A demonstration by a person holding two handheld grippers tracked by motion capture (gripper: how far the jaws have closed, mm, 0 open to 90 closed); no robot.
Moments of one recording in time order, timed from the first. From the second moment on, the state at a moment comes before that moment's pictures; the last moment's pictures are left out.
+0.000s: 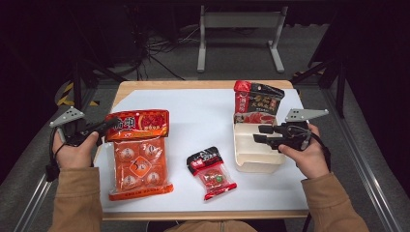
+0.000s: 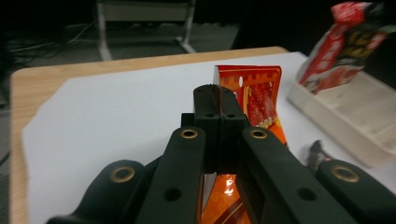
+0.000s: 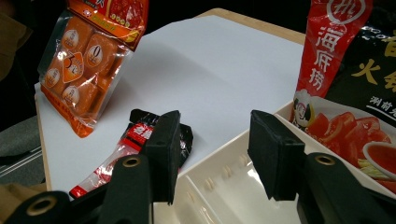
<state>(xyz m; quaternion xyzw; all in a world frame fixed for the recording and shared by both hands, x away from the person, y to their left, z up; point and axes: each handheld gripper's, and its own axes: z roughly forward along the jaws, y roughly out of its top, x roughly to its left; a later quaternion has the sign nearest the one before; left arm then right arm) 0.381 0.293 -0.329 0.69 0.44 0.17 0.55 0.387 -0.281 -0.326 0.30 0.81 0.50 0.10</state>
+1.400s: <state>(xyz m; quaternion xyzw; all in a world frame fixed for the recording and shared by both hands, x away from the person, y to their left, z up) 0.313 0.221 -0.247 0.74 0.22 0.20 0.61 0.381 -0.271 -0.317 0.28 0.80 0.52 0.09</state>
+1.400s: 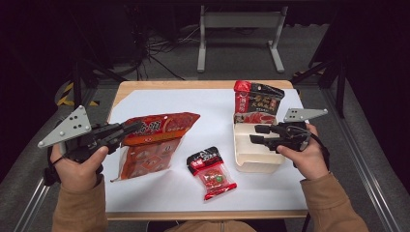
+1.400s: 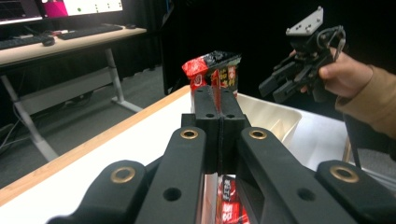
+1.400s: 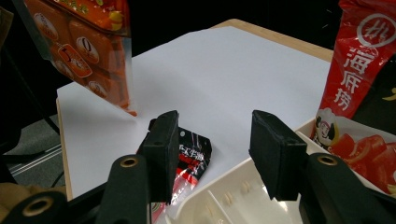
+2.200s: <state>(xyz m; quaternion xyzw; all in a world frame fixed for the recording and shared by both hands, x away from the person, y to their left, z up) 0.337 0.185 -0.245 0.72 0.16 0.17 0.65 0.379 -0.218 -0.315 0.18 0.79 0.58 0.10</state>
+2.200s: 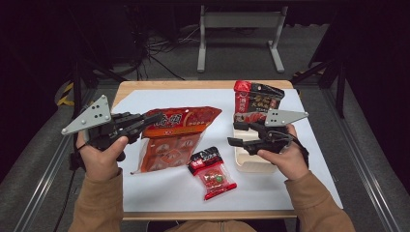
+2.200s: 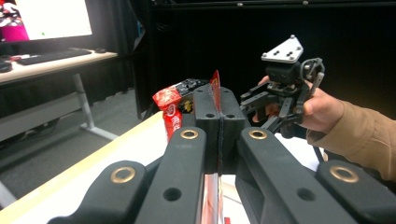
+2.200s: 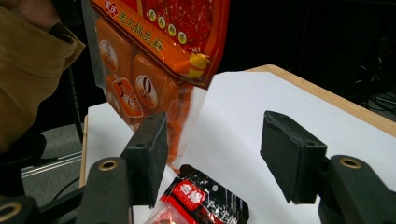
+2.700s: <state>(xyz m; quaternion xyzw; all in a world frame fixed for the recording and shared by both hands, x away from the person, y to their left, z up) 0.341 0.174 -0.247 0.72 0.15 0.16 0.66 0.390 -0.180 -0.333 0.15 0.78 0.60 0.09</state>
